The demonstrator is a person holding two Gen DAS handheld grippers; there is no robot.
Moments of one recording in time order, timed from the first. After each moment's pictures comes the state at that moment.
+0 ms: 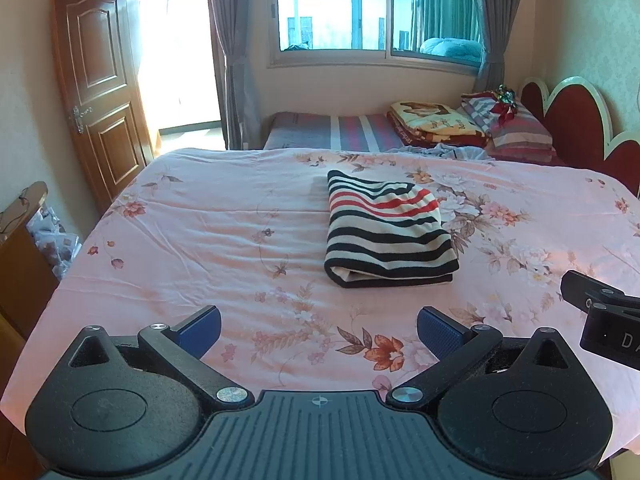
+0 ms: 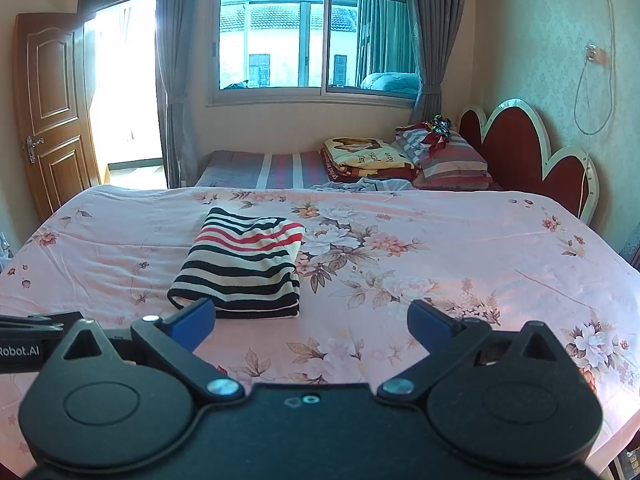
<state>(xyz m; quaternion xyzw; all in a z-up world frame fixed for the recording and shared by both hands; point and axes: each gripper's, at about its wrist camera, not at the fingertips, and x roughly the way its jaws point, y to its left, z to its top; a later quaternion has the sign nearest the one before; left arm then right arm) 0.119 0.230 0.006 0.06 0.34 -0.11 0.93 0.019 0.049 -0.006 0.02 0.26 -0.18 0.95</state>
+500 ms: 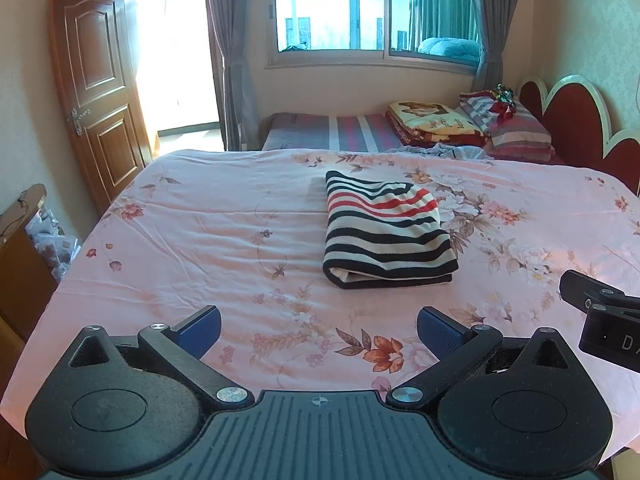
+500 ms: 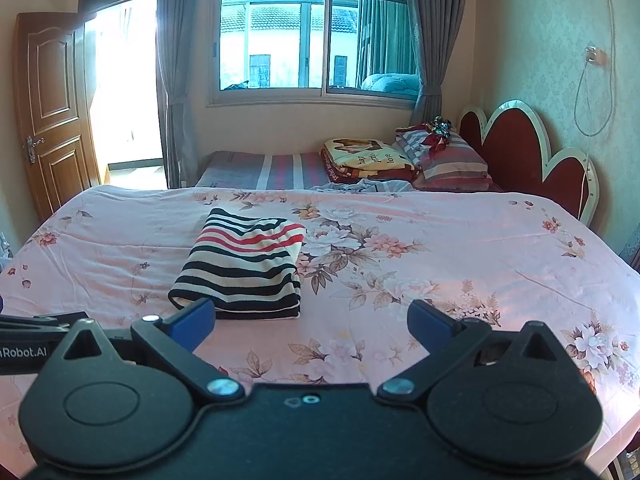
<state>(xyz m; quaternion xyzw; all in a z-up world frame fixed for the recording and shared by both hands) 0.119 0.227 0.005 0.07 0.34 -0.11 0.93 0.020 0.051 -0.006 0.02 0.26 -0.18 0.95</state>
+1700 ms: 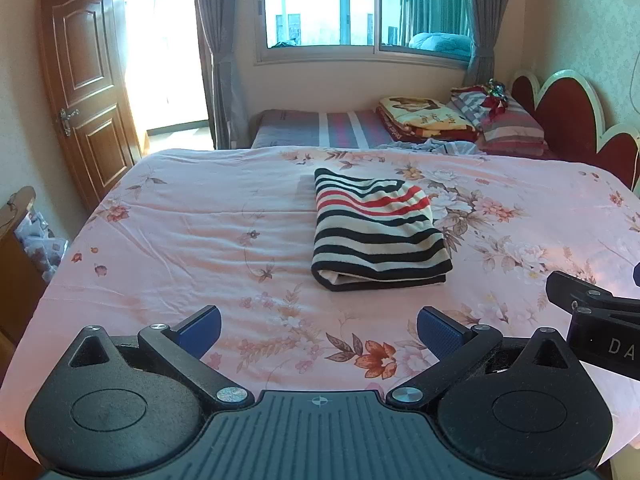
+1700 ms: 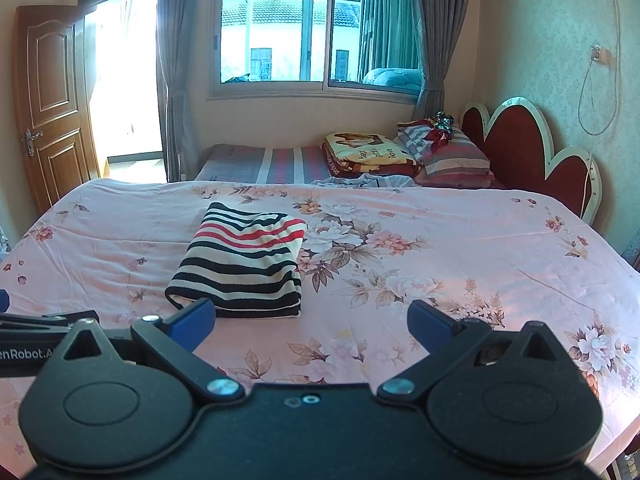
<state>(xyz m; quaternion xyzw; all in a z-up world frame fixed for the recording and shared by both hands) 0.134 0.218 0.000 0.07 0.34 -0.13 0.93 0.025 0.048 -0.009 0.02 0.27 -0.17 0.95</state>
